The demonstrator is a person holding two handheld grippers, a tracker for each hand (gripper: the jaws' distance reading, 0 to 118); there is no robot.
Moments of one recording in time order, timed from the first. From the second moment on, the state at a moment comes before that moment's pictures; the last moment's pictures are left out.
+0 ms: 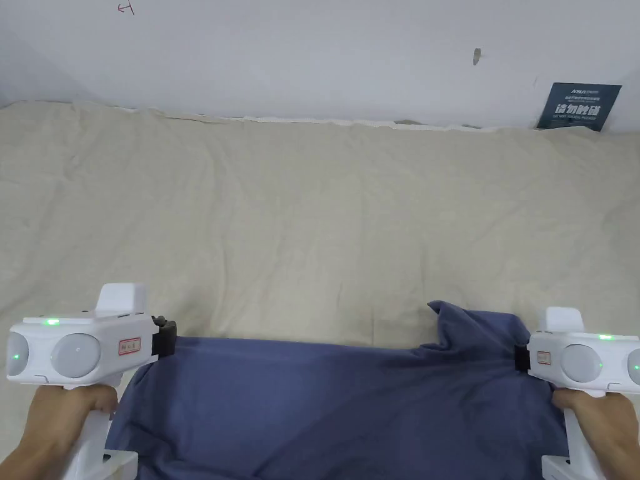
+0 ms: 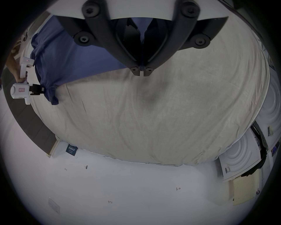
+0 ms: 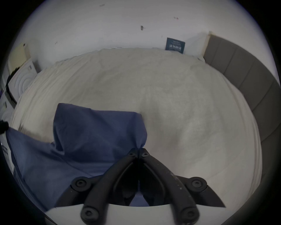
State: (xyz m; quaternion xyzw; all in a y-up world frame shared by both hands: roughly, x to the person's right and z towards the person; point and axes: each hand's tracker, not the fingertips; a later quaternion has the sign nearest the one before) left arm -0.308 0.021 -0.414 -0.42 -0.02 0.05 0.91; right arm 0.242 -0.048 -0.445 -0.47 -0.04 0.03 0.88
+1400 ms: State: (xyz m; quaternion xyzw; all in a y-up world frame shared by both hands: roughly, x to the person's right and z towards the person) left arm -0.325 -0.022 -0.189 -0.45 0.08 0.07 0.89; right arm 0.236 -0.005 -0.109 -0.39 -0.09 -0.07 0.91
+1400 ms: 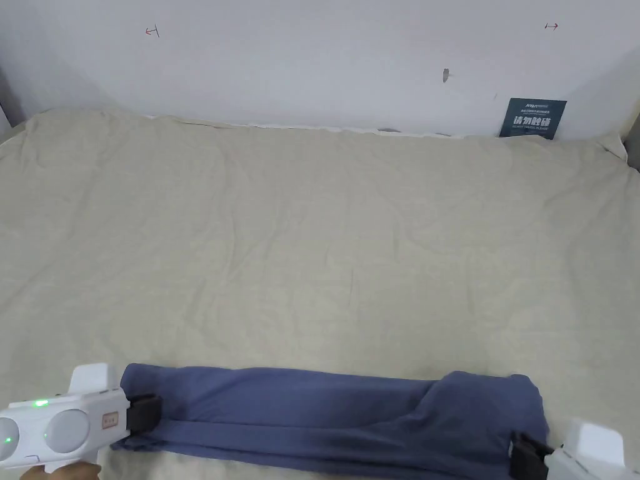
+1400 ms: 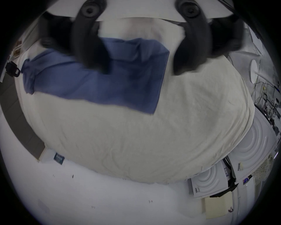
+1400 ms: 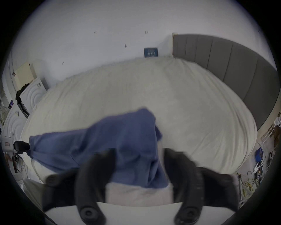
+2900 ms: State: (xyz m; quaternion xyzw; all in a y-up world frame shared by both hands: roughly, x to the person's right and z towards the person) left arm -0.333 0.099 -0.222 -0.32 -0.11 0.23 0.91; right arm 0.142 0.160 -0.142 -0.07 -0.07 0.06 0.99
